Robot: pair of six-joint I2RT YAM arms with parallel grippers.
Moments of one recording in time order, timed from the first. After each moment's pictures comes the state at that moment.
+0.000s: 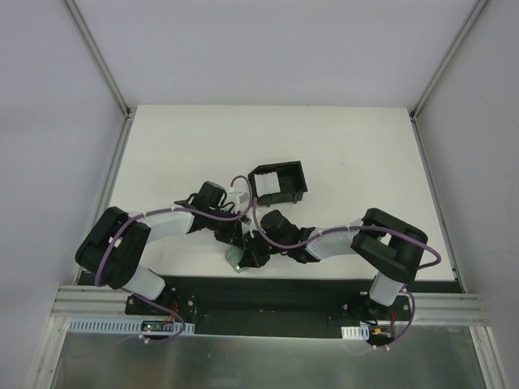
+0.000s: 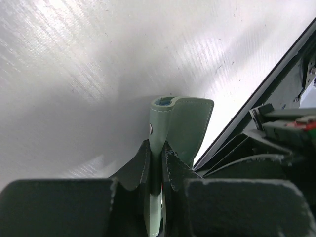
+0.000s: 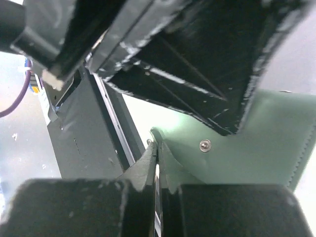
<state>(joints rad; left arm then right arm) -0.52 1.49 0.61 -0.17 0.63 -0.32 1.08 1.73 0.69 0.39 -0.42 0.54</state>
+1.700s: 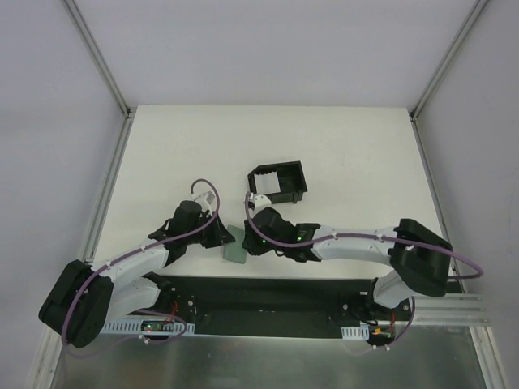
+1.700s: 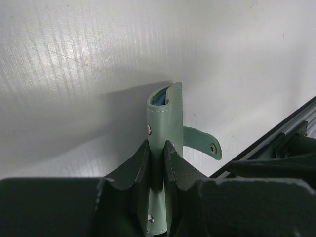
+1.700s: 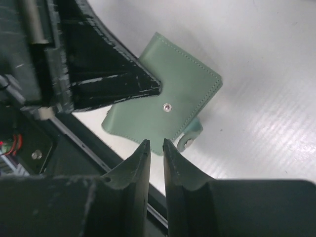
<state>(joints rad) -0.50 1.06 0.28 0.05 0.33 -0.75 1.19 1.50 0.84 -0.05 0.15 0.67</state>
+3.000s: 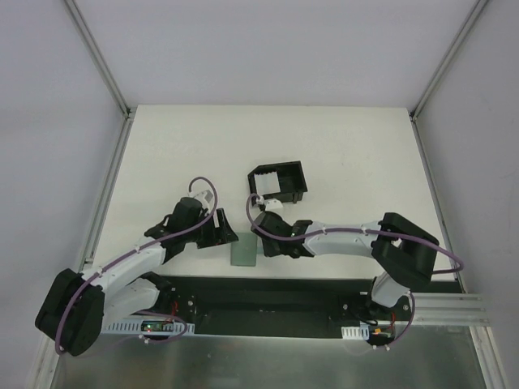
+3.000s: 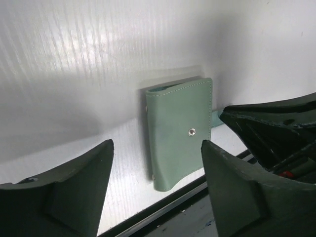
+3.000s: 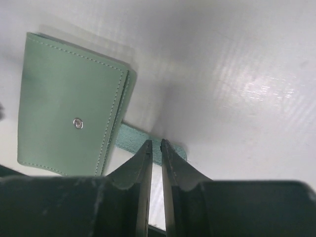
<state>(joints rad) -0.50 1.01 0.33 -0.13 0.30 -0.74 1.15 1.65 0.87 -0.27 0.28 0.78</state>
